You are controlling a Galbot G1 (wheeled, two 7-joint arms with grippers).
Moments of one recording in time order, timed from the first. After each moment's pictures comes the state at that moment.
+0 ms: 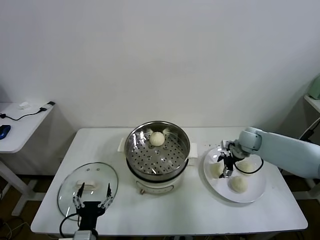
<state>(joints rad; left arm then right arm) 1.78 -1.51 -0.51 -2.15 0.18 0.11 -0.18 0.26 0.78 -1.38 1.13 0.49 -0.29 -0.81</state>
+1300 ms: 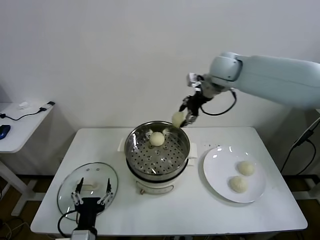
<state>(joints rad) 1.79 -1.50 -0.49 -2.21 0.18 0.10 -0.20 0.89 1.15 -1.58 1.29 0.95 -0.41 -0.86</state>
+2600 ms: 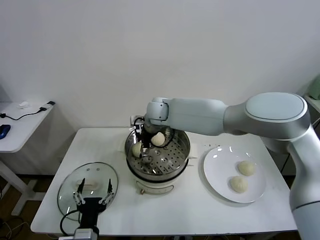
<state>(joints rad) 1.77 -1.51 -0.49 -2.18 0.19 0.11 -0.20 0.61 1.41 -1.53 1.11 0.86 -0.41 -0.77</state>
